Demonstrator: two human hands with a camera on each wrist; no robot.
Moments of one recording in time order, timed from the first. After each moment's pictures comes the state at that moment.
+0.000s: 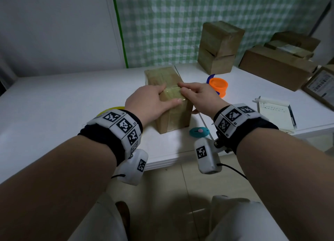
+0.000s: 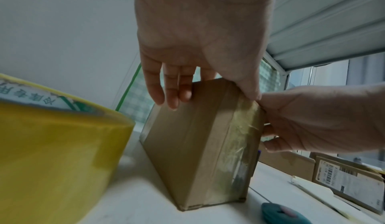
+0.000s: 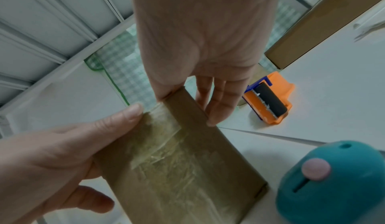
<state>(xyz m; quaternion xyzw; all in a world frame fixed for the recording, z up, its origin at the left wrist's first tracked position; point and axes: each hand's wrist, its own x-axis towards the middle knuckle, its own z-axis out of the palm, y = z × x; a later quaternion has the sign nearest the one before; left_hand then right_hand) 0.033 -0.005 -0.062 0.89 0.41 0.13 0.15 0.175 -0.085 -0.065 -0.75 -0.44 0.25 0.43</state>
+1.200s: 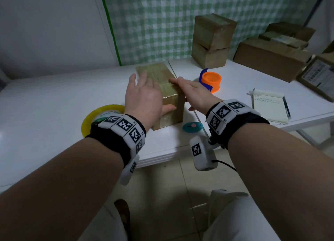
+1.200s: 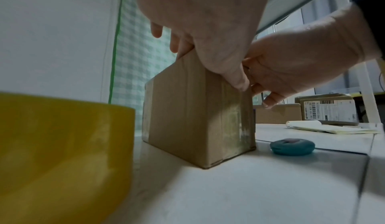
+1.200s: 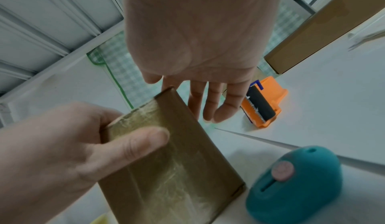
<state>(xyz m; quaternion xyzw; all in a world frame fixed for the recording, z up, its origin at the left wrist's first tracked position) 0.048 -0.021 -0.076 0.90 0.38 0.07 -0.18 0.176 -0.097 -0.062 -0.75 -0.45 0.29 0.38</state>
